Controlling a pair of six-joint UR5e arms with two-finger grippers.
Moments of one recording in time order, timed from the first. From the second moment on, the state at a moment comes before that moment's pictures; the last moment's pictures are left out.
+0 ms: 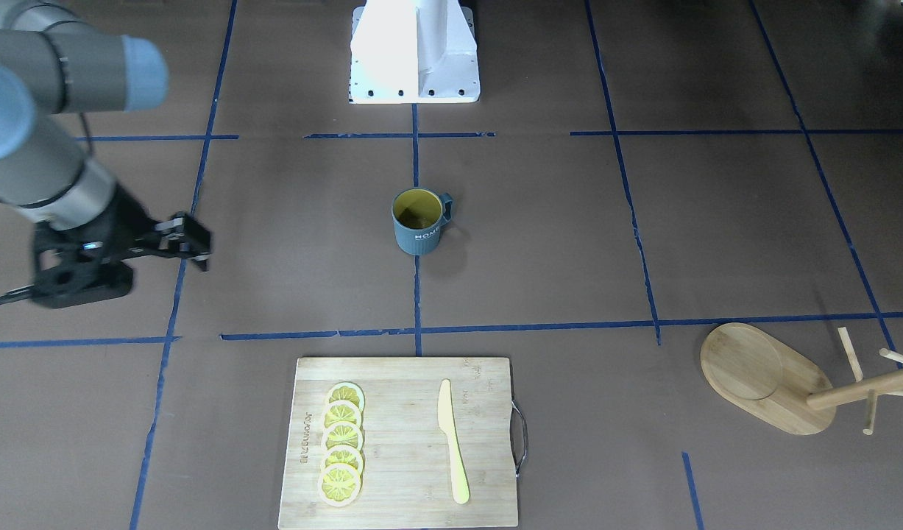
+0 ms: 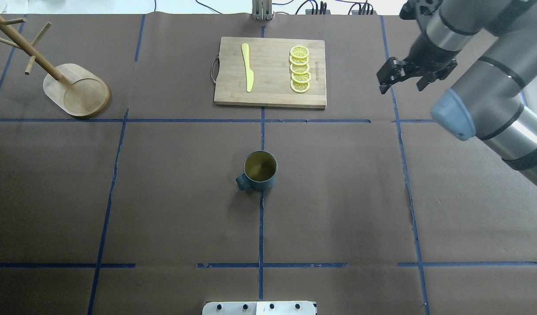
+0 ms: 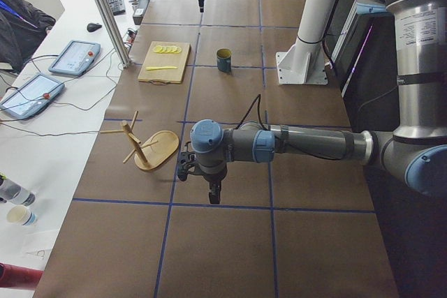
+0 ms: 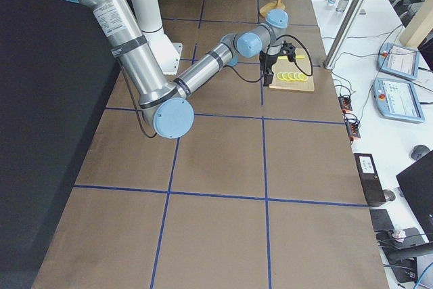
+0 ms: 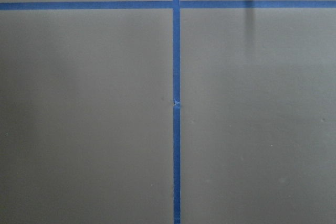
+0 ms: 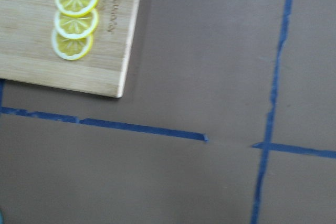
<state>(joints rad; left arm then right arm) -1.51 -1.41 -1.81 -1.52 -2.38 -0.04 1.06 -1.11 1.74 -1.69 2.26 0.53</state>
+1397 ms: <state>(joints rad) -1.38 -1.49 -1.88 -1.87 -2.46 -0.06 1.55 -1.68 1.82 -1.67 2.31 -0.21</state>
